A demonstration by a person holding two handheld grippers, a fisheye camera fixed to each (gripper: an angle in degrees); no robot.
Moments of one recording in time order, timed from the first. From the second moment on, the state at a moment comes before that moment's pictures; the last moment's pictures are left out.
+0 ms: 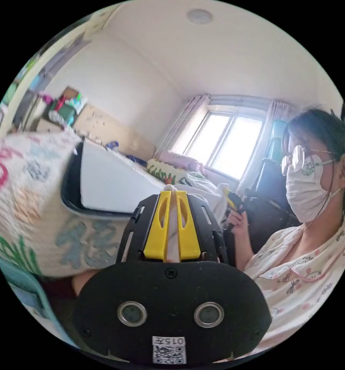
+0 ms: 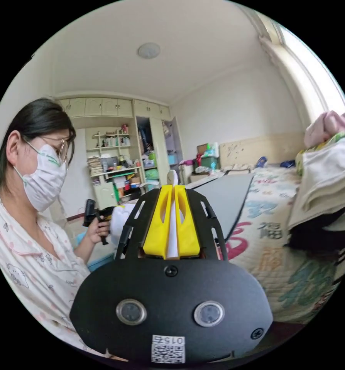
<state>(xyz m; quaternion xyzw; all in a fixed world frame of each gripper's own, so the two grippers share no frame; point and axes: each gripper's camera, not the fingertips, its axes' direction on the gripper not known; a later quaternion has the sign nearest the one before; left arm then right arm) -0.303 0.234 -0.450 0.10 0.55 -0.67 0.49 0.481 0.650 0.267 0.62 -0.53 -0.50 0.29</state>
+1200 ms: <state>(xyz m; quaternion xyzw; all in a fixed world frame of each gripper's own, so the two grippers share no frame) -0.239 -0.033 -0.218 -0.16 0.48 -0.50 0.70 -0.115 0.489 0.040 0.62 -0.20 -0.51 0.57</state>
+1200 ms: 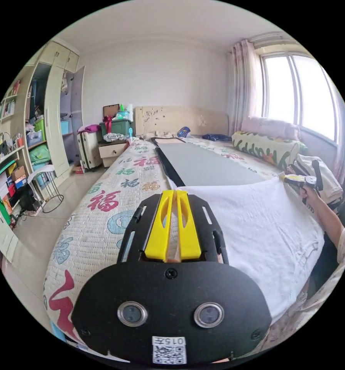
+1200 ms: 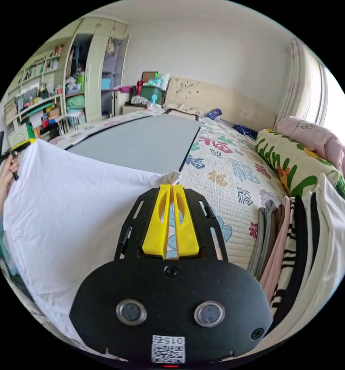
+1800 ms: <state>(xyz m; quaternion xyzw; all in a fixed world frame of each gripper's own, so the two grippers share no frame) -0.317 -0.033 -0.374 0.17 0.65 -0.32 0.66 0.053 0.473 0.143 0.49 -0.30 -0.77 0.30</state>
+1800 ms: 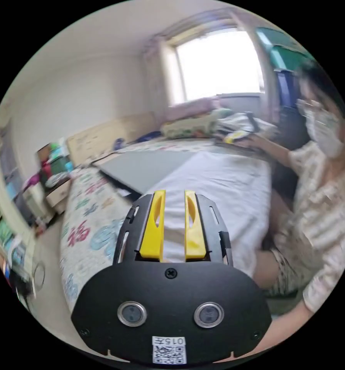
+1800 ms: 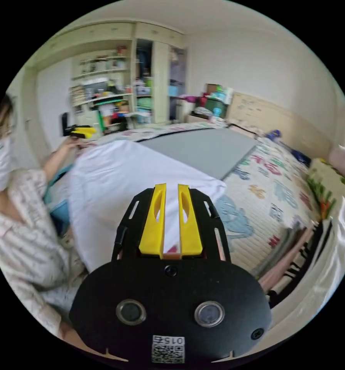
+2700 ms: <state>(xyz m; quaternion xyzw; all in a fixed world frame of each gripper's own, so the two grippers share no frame) -0.287 -0.066 -0.380 0.12 0.80 -0.18 0.56 0.068 0.503 0.276 0.44 -0.12 -0.86 0.22</state>
